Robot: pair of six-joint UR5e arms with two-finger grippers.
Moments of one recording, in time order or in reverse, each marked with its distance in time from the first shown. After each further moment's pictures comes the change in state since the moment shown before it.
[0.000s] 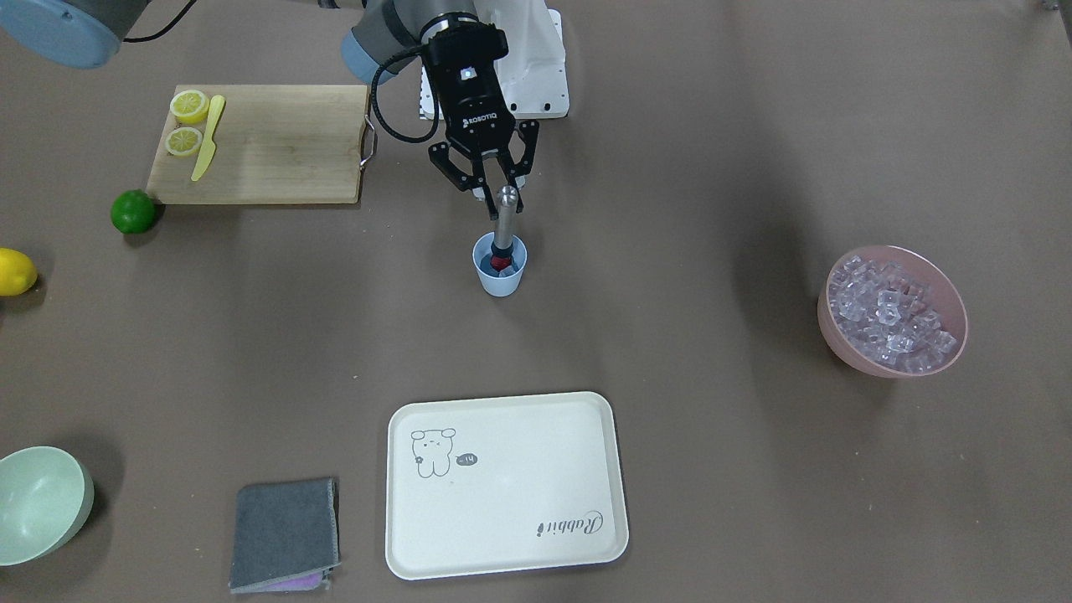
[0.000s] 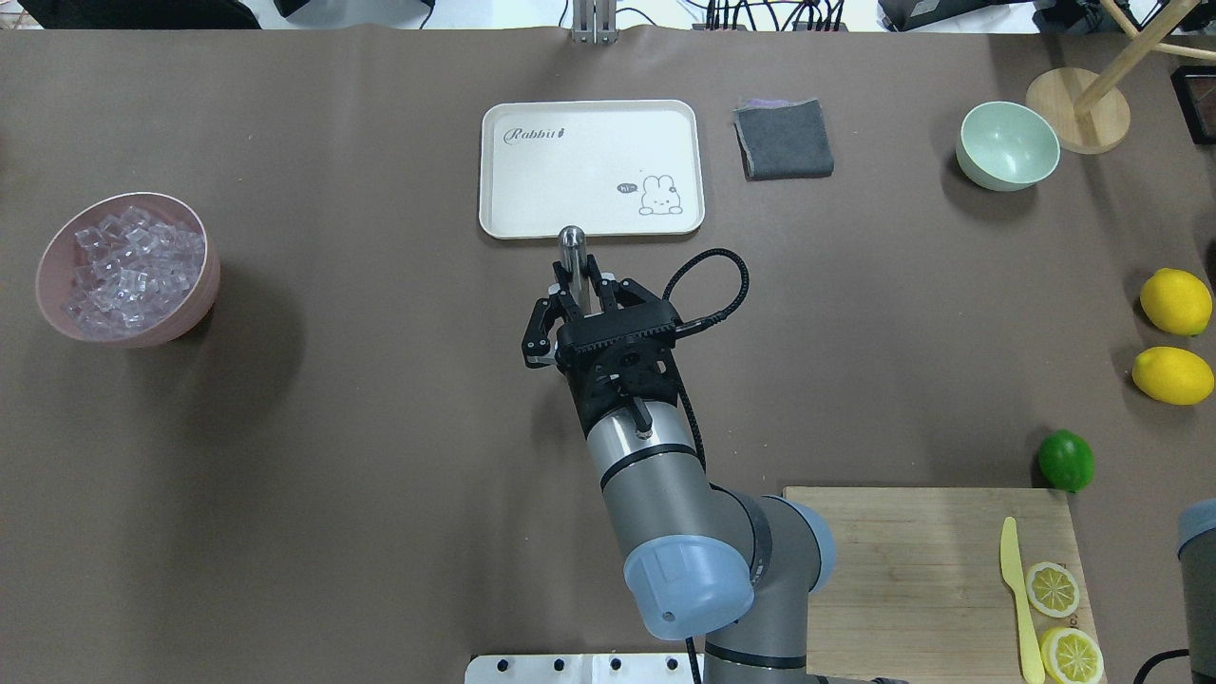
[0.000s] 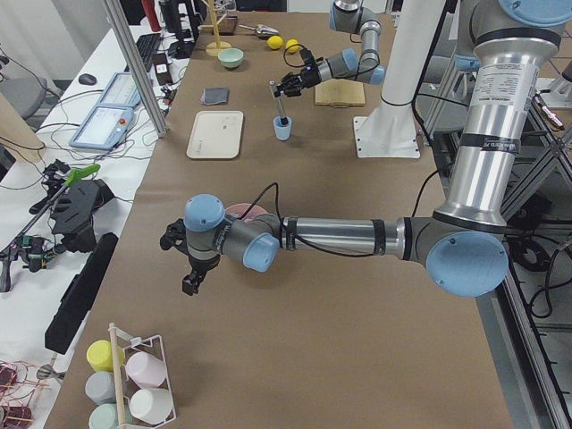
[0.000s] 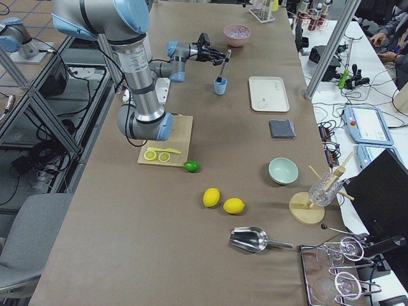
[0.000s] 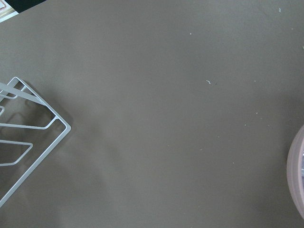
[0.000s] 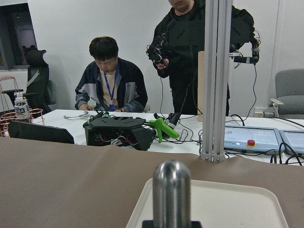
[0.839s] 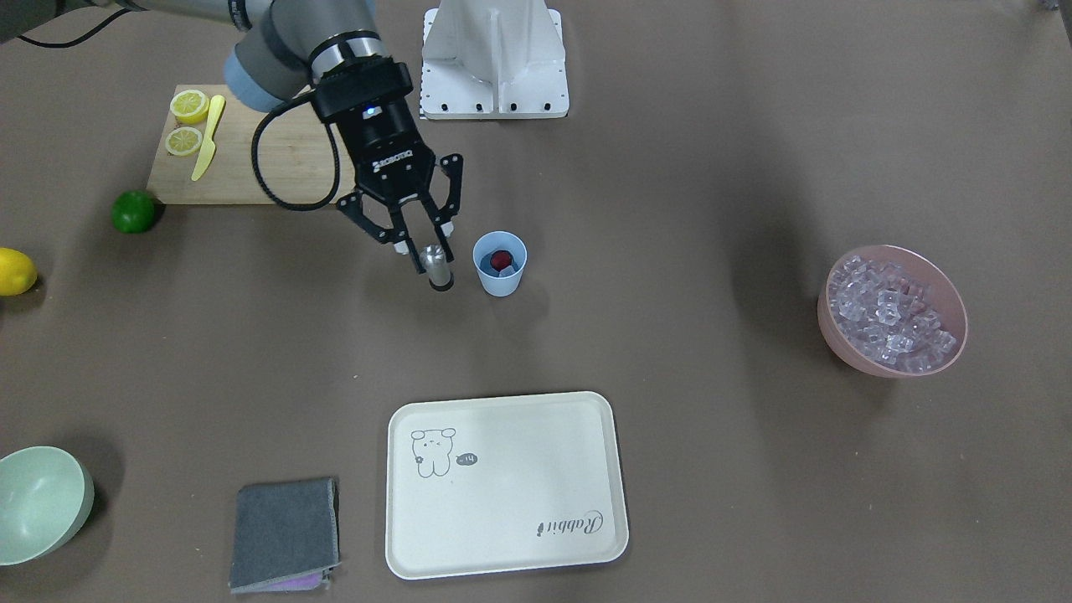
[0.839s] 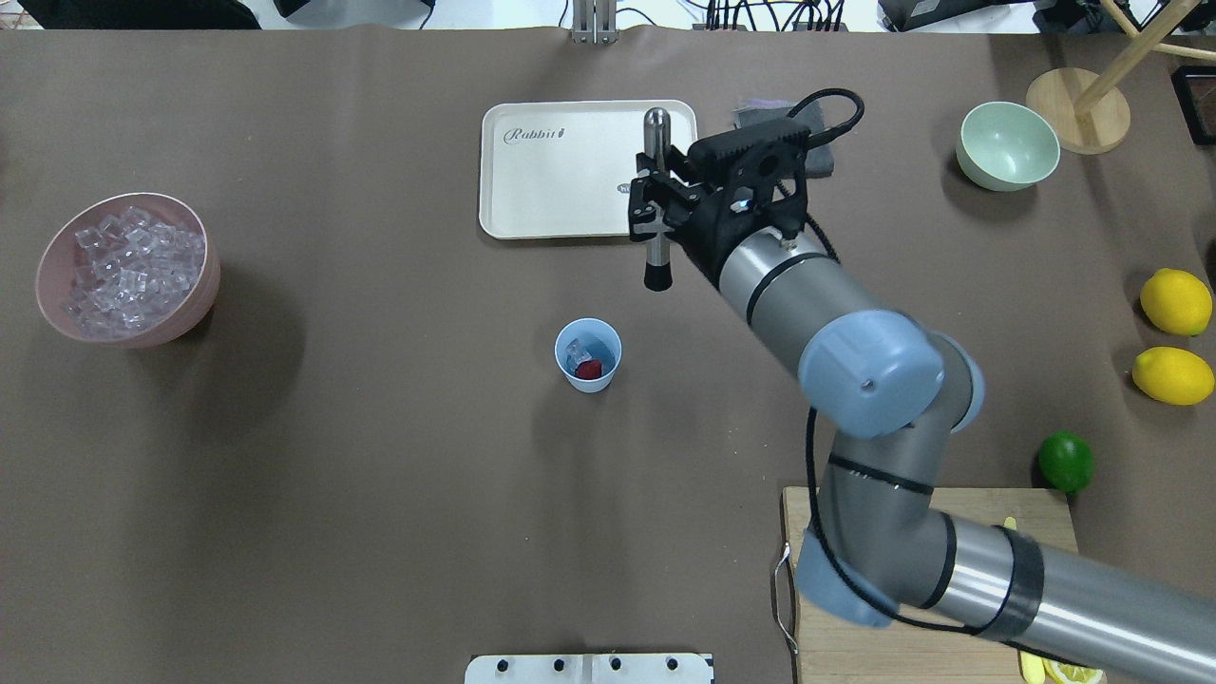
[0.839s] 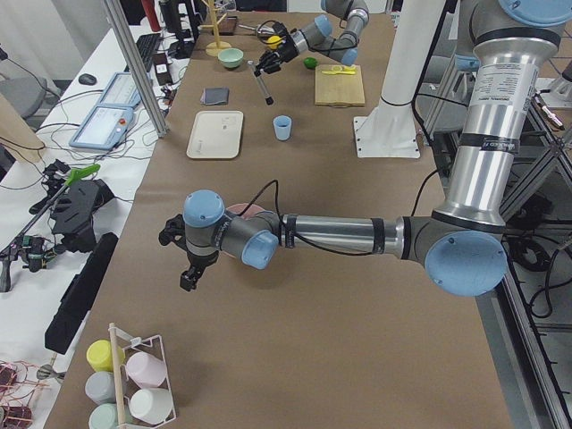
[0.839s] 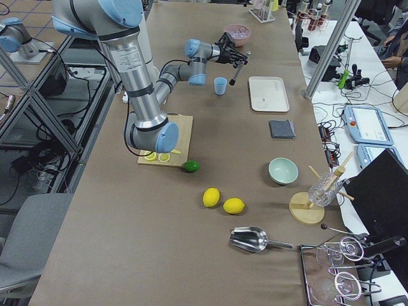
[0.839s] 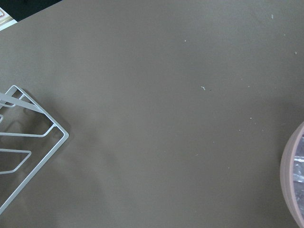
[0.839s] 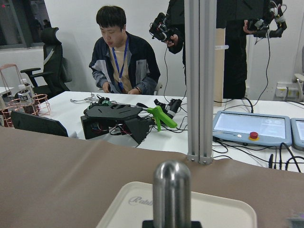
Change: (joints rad) left arm 0.000 -0.015 -0.010 -0.017 -0.001 0.009; right arm 0.329 -0.143 0.105 -0.005 0.513 0.037
